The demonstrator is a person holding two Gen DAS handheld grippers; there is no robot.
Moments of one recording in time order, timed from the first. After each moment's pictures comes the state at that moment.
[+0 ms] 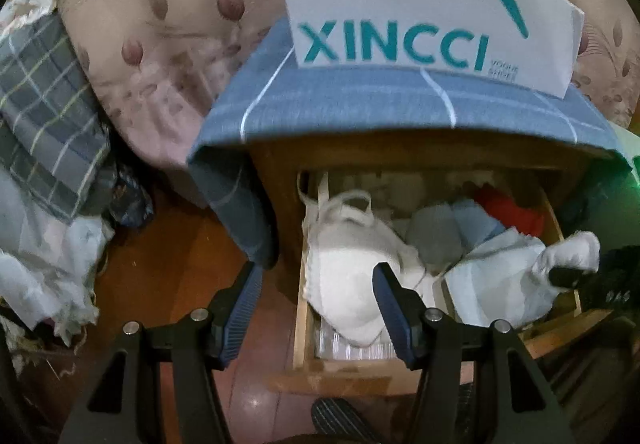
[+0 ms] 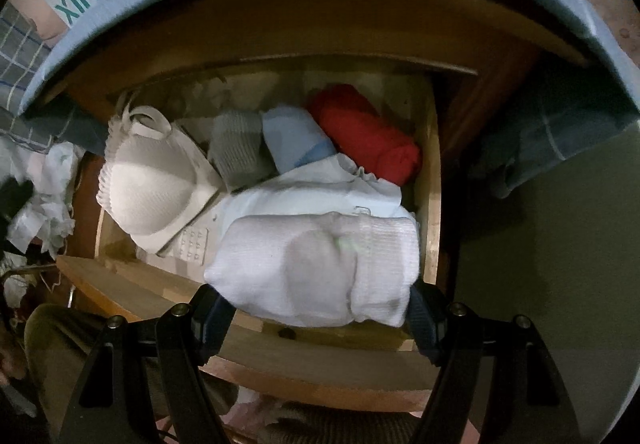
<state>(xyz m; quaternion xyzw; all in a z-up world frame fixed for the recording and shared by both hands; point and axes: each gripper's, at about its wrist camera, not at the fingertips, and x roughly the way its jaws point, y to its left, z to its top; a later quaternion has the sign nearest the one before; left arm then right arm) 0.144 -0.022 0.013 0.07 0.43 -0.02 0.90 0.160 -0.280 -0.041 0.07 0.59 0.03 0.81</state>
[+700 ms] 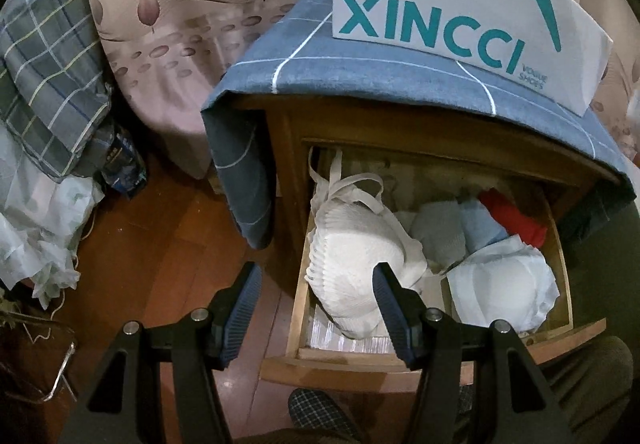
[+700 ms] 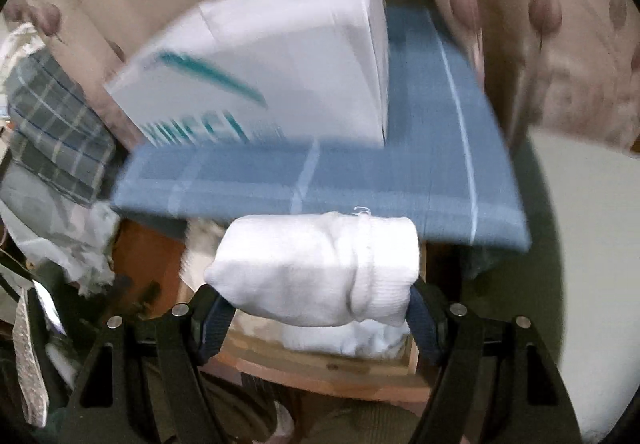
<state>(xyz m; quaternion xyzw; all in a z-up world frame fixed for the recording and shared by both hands) 0.148 -0.001 0.002 0.01 0.46 -0.01 0.89 0.158 -0.286 0.123 0.09 0.46 0.06 0.88</state>
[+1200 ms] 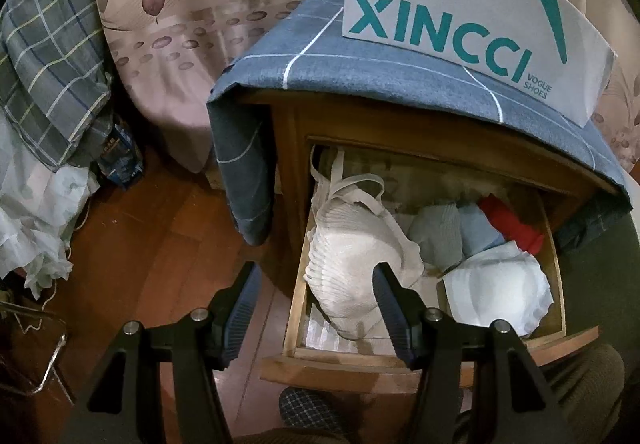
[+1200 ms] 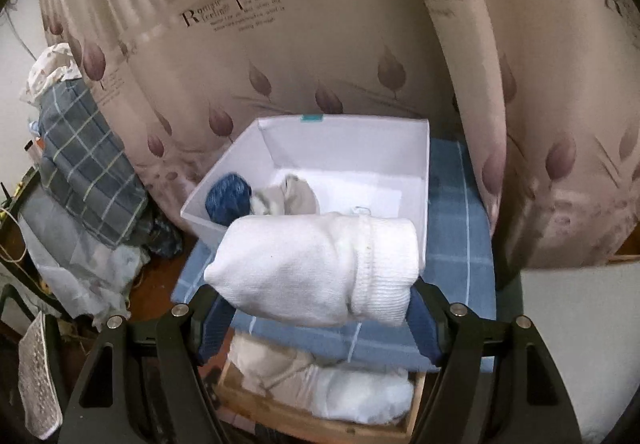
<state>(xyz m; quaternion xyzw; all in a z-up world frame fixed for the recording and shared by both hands) 0.150 0.005 0.000 -0.01 0.46 -0.01 0.89 0.215 -0.256 0.243 0.07 0.39 0.08 0.92</state>
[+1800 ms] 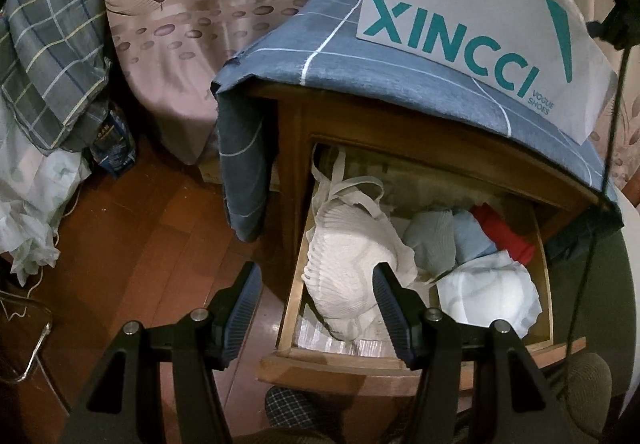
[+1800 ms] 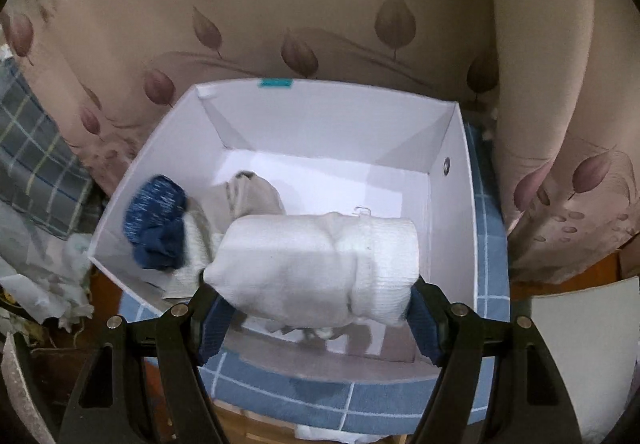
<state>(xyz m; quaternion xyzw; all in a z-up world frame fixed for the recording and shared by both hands) 0.152 0.017 -0.002 -0.05 0.46 -0.02 0.89 0.332 -0.232 0.178 0.03 0.49 0.02 0.87</state>
